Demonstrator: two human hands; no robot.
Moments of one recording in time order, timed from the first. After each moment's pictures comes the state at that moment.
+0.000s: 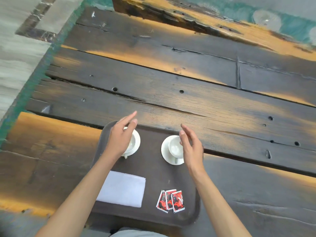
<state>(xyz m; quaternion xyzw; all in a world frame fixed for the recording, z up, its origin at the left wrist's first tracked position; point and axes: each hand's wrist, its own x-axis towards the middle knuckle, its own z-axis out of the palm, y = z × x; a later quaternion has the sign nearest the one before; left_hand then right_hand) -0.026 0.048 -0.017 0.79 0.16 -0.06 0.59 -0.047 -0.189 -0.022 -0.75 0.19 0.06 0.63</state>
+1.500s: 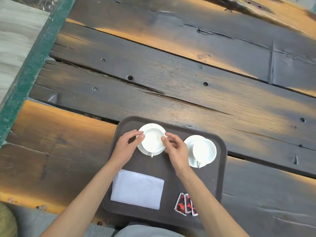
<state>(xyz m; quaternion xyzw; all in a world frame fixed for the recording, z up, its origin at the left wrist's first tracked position) -0.049 0.116 -0.101 0.74 0.25 -0.20 0.59 -0.039 -0.083 -0.108 -0.70 0.26 0.21 0.63</state>
